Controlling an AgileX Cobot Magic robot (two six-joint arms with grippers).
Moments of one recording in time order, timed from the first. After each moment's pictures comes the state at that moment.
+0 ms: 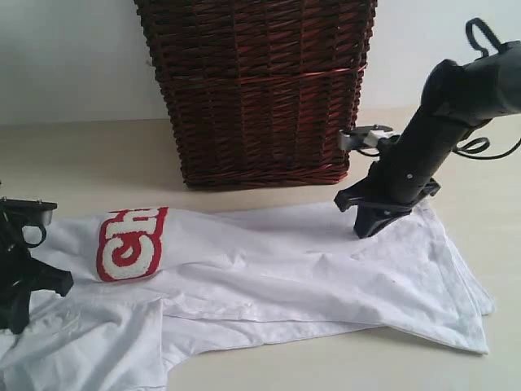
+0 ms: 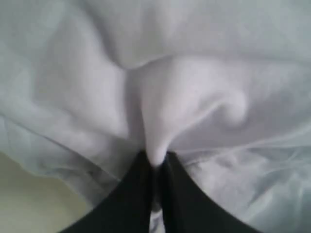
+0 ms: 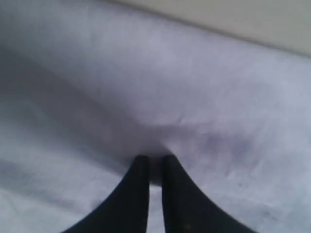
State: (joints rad) left arm -0.12 1.91 -0.97 0.01 0.88 0.00; right arm 0.18 2.16 -1.40 0.36 0.86 -0.45
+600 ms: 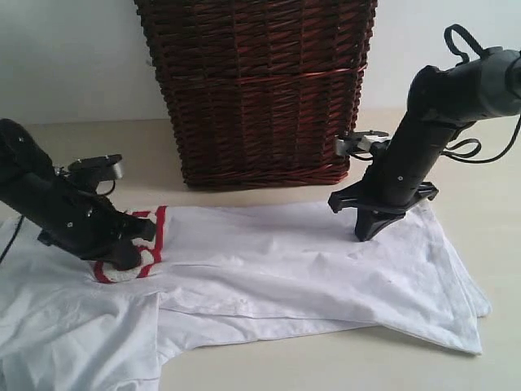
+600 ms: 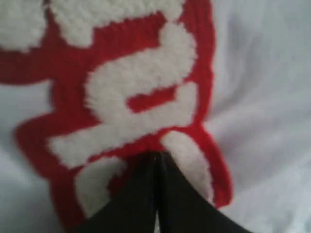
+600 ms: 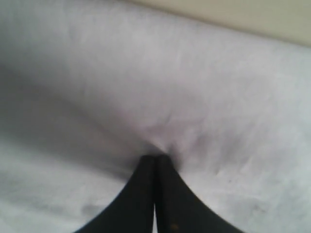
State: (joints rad) left arm -0.21 1.99 -1.03 -0.62 0.56 0.52; right arm 0.20 2.21 -1.43 0.28 0.88 -0.31
